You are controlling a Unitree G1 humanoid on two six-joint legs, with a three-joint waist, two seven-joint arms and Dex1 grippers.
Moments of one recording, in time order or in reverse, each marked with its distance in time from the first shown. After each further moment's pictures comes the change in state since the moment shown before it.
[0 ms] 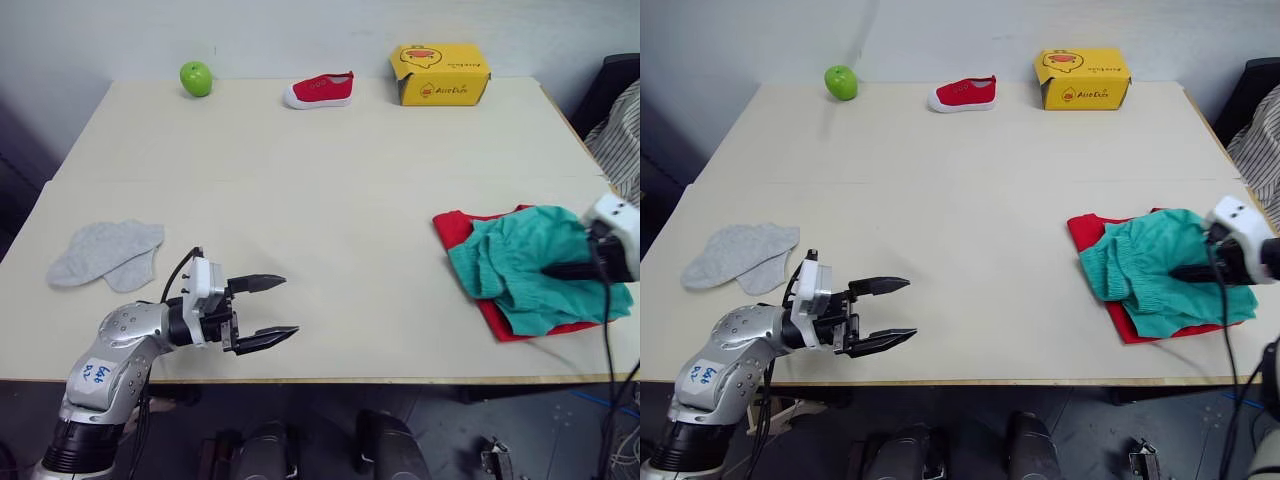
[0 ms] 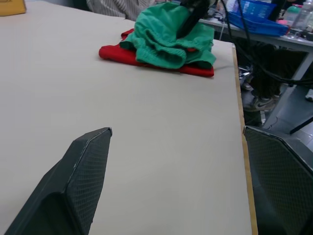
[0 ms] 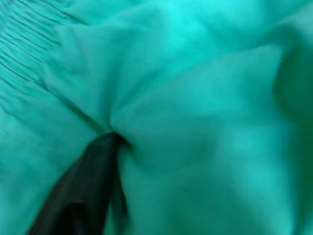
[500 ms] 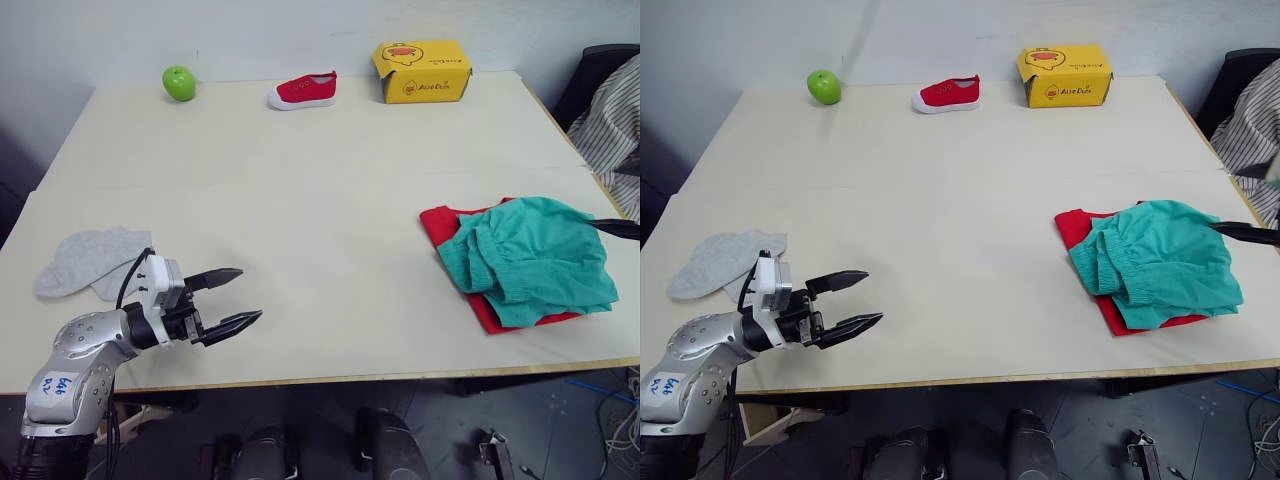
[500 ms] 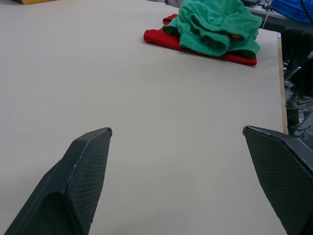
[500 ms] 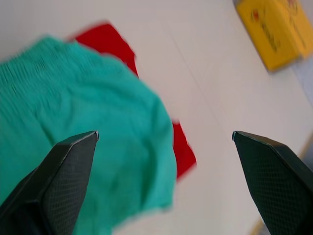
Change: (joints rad) left arm 0.069 0.047 0.140 0.064 0.001 -0.026 0.024; right arm 0.229 0.009 -0.269 -0.486 0.241 -0.195 0.072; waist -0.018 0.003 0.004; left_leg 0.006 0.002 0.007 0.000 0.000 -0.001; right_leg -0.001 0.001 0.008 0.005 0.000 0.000
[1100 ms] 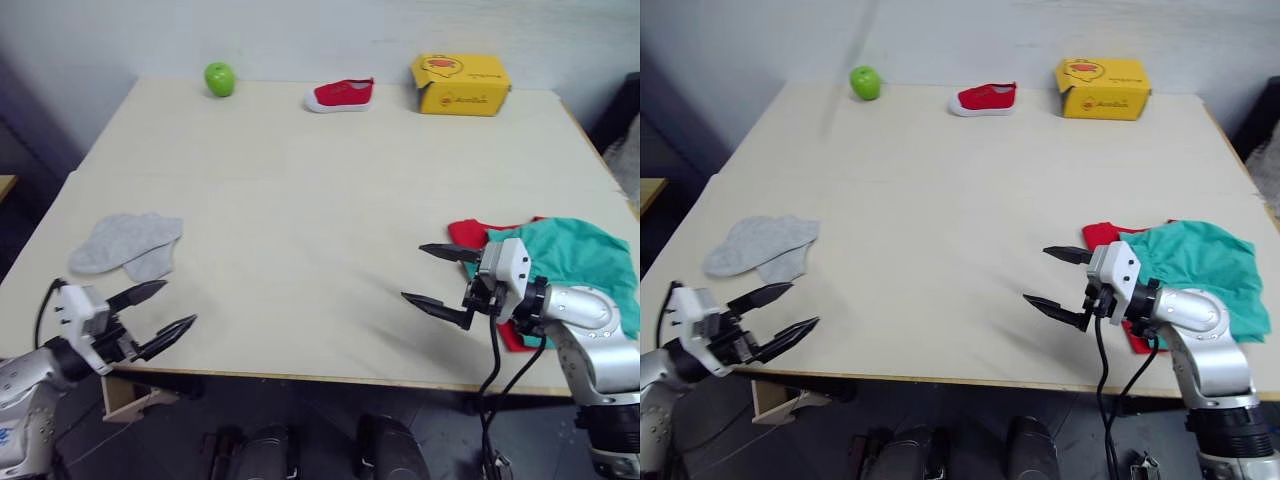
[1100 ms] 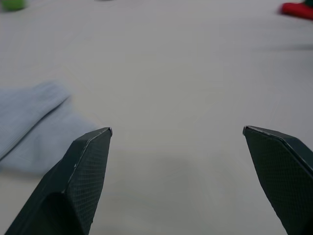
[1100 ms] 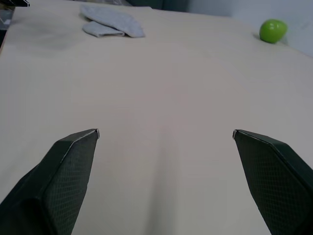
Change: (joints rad) left arm 0.289 -0.018 0.367 0.192 0.027 -0.218 0.055; right arm 0.612 0.520 0.041 -0.903 0.196 0.272 -0.383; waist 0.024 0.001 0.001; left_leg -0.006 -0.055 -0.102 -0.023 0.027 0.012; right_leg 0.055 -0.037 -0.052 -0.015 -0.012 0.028
